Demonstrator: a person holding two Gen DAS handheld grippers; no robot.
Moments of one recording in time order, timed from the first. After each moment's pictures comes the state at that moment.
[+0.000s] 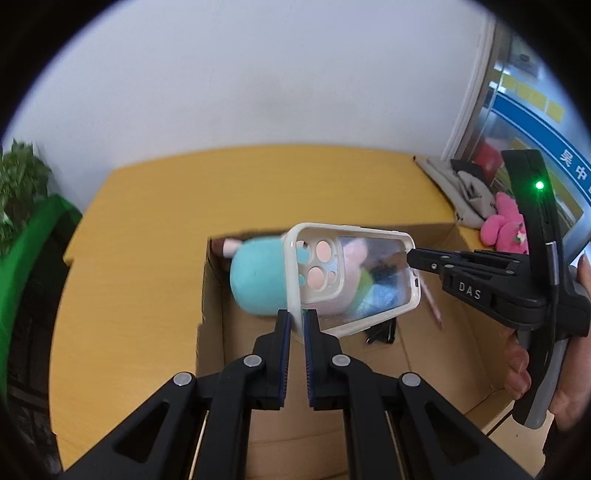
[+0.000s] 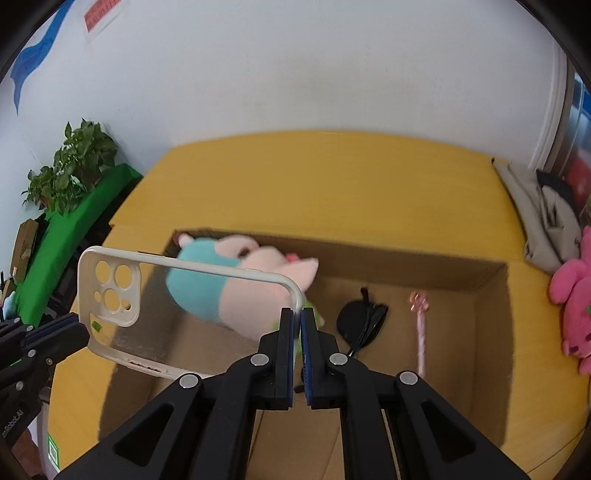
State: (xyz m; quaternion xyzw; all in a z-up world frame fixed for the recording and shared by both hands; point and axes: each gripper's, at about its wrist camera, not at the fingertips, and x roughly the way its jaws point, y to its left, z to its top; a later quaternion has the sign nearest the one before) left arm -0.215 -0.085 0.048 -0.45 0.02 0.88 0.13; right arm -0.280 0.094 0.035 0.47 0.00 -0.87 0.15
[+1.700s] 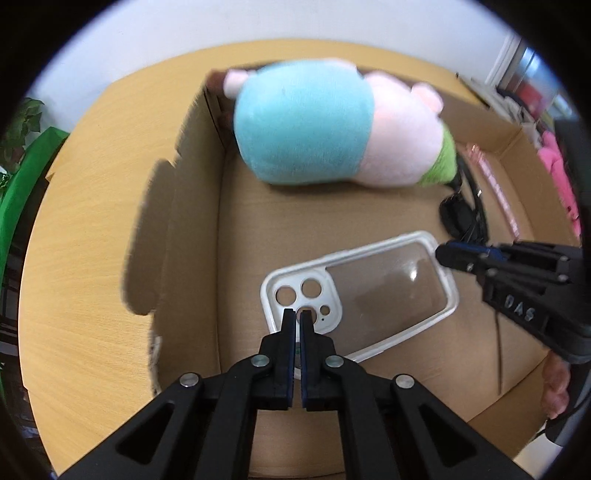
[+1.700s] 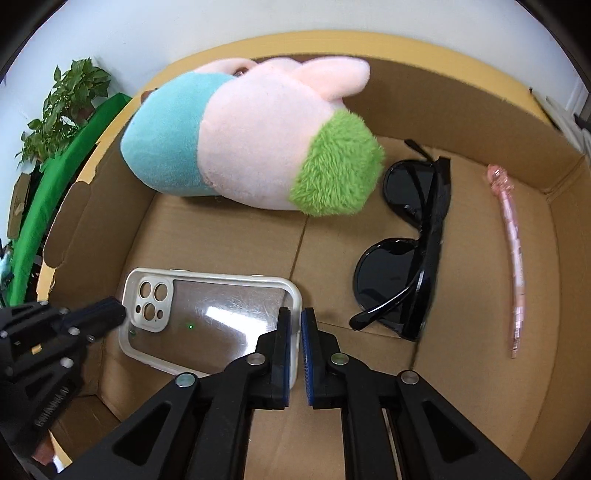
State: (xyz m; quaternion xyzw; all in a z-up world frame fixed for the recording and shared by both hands) left arm -0.204 -0.107 -0.065 -0.56 0.03 0.82 0.09; right arm -0.252 0.090 -0.078 0.56 0.03 -0.81 0.18
